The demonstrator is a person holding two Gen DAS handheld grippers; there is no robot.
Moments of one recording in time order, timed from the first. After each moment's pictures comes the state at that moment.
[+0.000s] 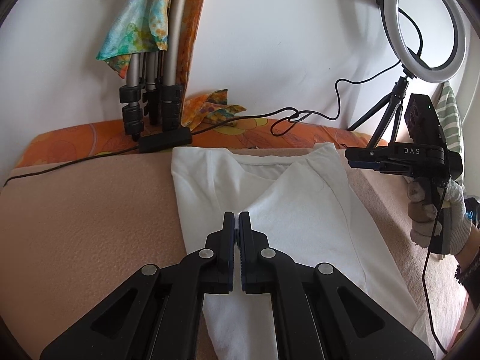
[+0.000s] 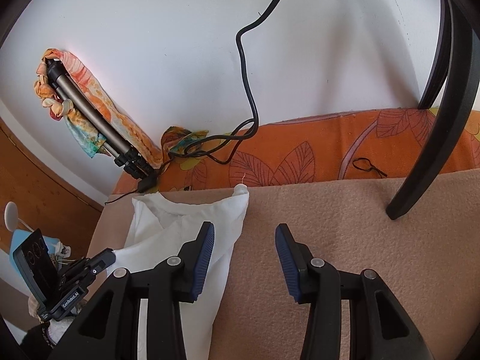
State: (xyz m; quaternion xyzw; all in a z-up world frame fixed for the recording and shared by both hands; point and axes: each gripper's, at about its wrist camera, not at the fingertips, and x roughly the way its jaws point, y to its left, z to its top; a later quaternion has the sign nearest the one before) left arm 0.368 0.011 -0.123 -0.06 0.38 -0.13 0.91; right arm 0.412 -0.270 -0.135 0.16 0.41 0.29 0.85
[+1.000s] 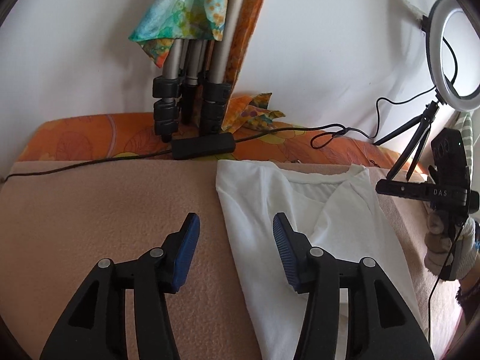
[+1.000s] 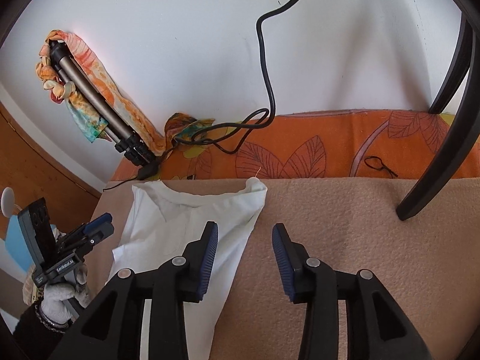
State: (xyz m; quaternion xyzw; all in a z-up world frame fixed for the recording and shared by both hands) left arm 0.421 0.054 -0.136 -0.11 0.41 -0.11 0.90; right arm 0.418 -0.256 -0.146 0.13 0.43 0.29 0.84
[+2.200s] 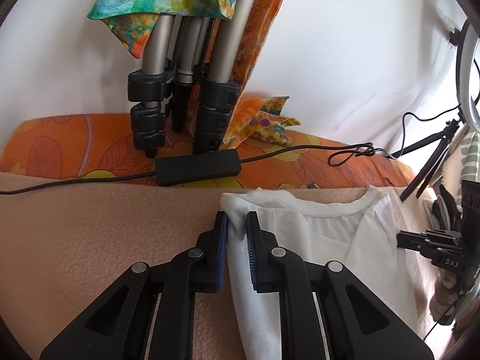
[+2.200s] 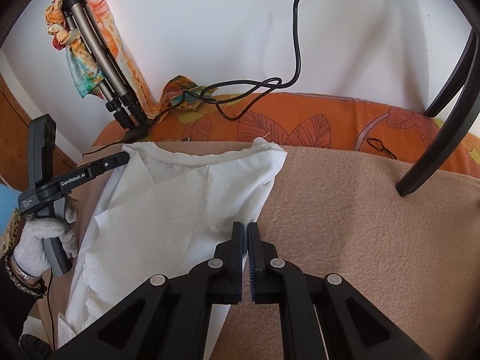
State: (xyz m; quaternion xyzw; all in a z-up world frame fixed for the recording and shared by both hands) left arm 0.466 0.046 -0.150 -0.13 0.42 -0.12 0.89; right arm 0.380 -0.240 -0.154 0.05 0.44 0.26 0.86
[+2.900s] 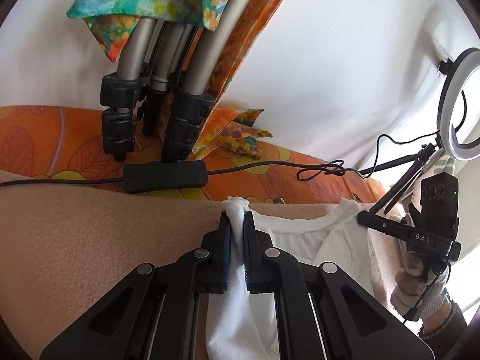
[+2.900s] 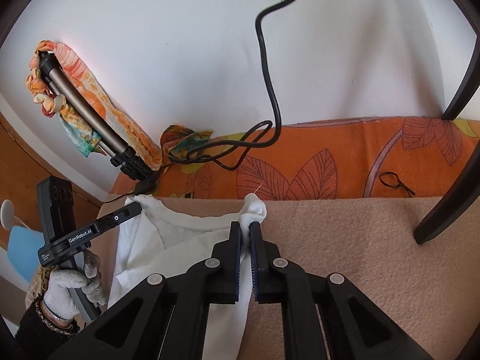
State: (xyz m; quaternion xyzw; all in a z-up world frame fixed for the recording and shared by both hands) left arm 0.473 0.046 -0.136 -0.18 0.41 -0.16 0.88; right arm 0.421 -0.249 -0.138 0.15 0.41 0.30 0.85
